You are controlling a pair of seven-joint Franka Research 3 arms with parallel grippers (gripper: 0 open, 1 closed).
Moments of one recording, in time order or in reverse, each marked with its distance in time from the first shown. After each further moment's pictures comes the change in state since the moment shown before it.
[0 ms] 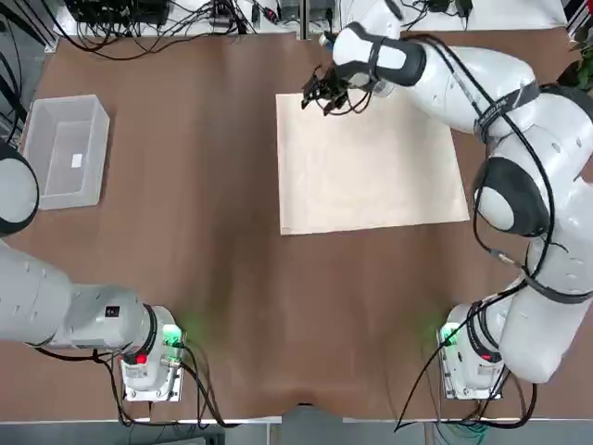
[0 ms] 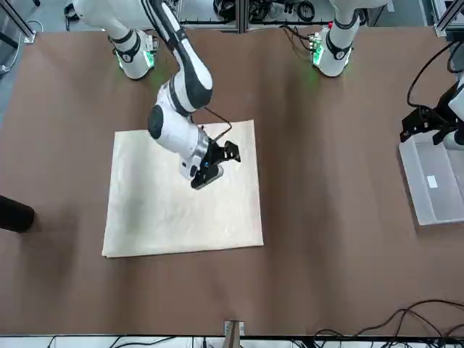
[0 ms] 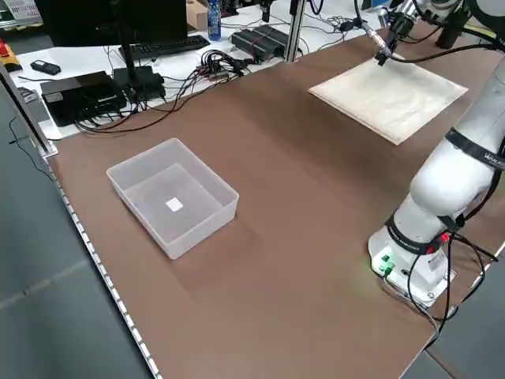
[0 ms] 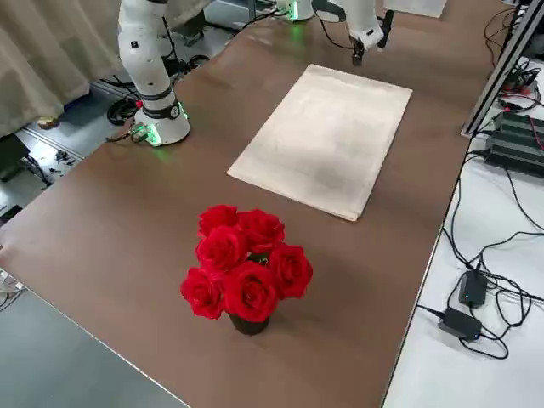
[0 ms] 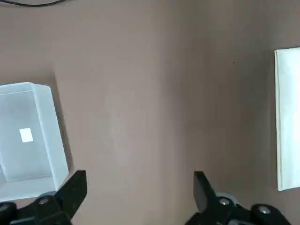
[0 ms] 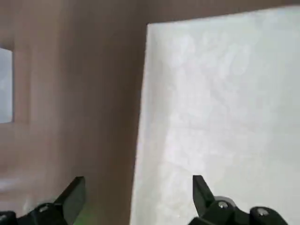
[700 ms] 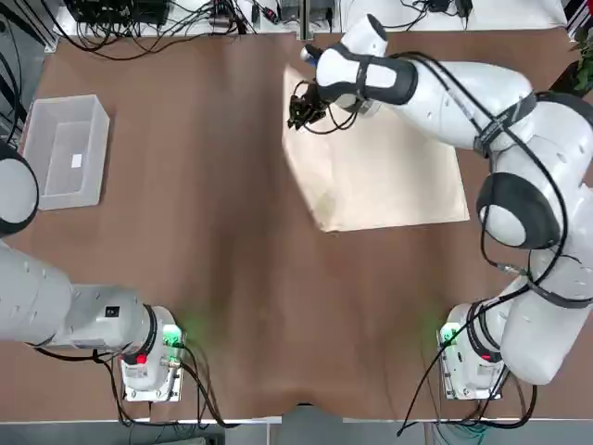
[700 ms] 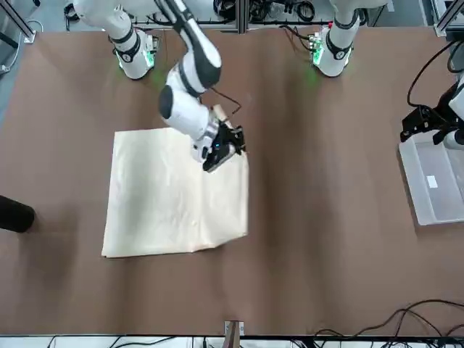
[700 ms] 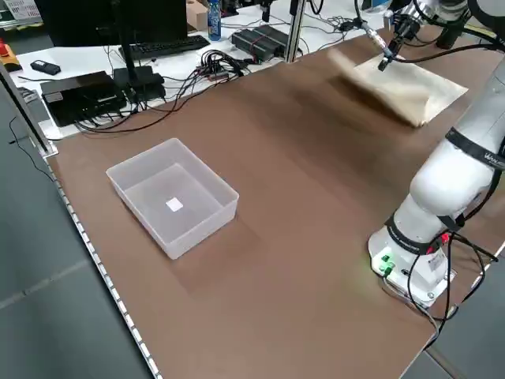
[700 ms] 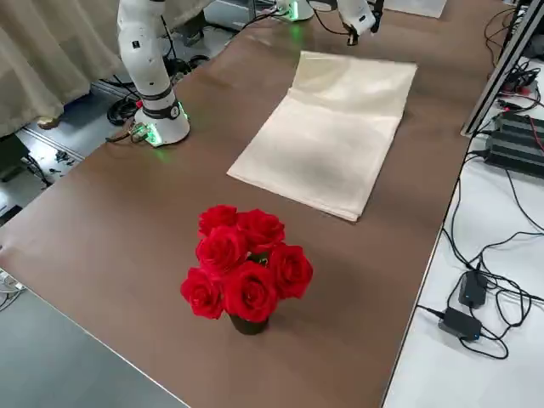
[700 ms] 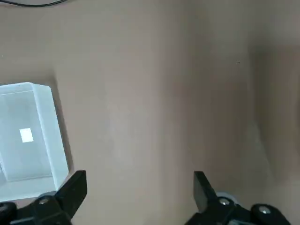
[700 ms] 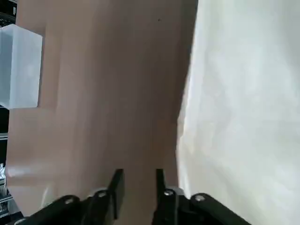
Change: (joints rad) left arm 0.000 -0.001 0.000 0.000 0.000 0.000 0.000; right arm 0.058 -0.001 0.111 -0.013 0.078 0.121 0.001
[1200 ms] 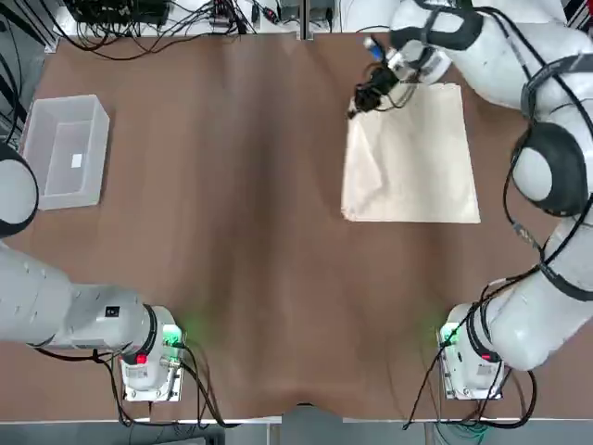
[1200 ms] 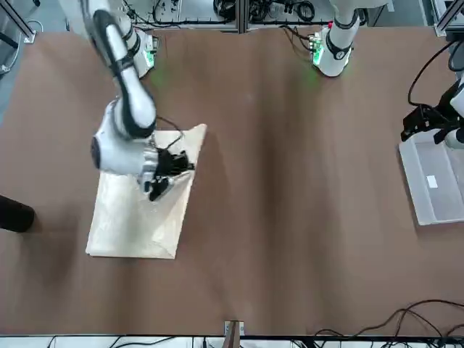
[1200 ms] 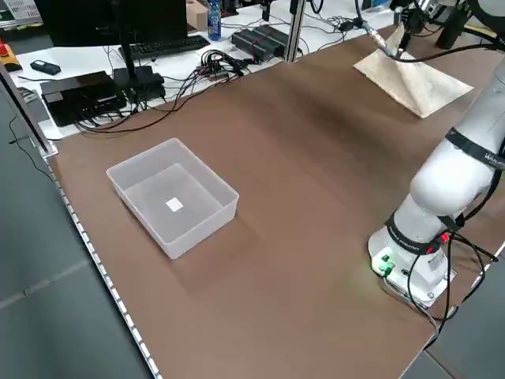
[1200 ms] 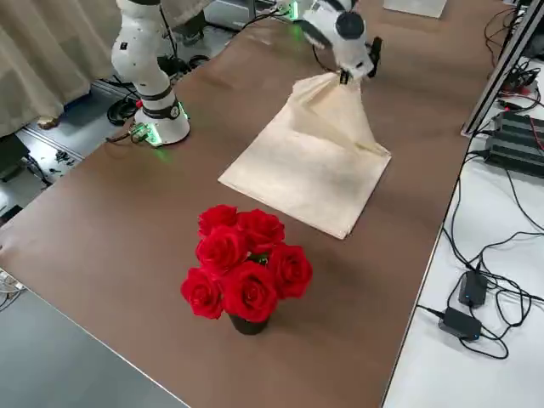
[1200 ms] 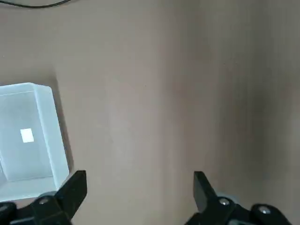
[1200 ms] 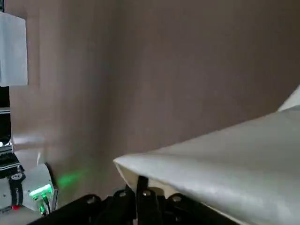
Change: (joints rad) left arm 0.001 -0.004 0.001 0.001 0.000 0.000 0.000; right arm -0.290 -0.102 0.001 -0.132 0.000 -0.275 -0.270
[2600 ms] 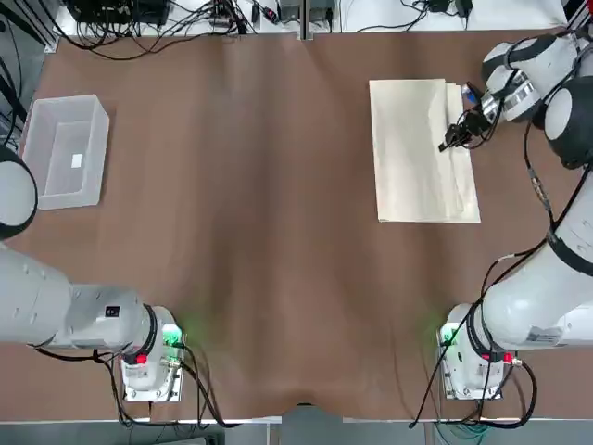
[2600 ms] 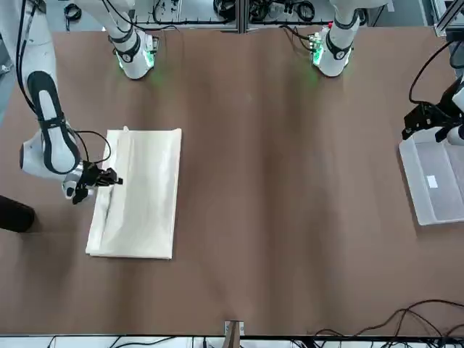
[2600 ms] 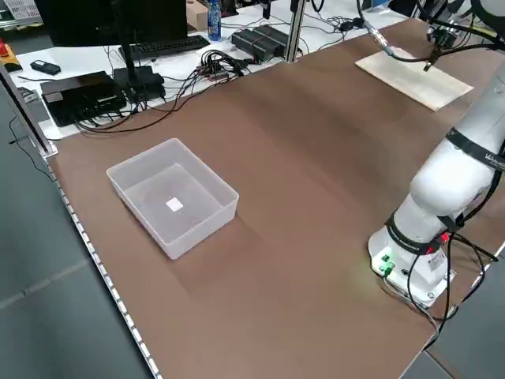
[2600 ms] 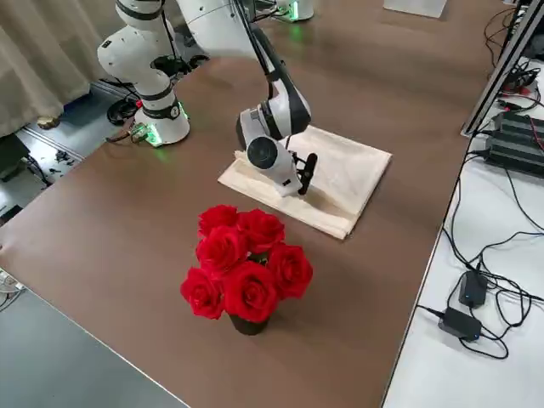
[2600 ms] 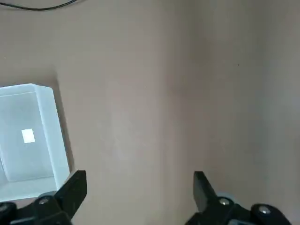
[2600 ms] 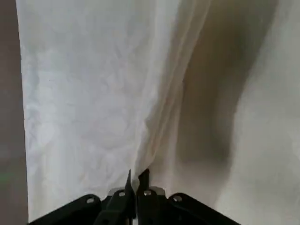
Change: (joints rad) left arm 0.000 -0.009 0.000 0.001 0.000 0.000 0.000; right arm -0.607 0.119 -0.063 -0.220 -0.117 -0.042 -0.568
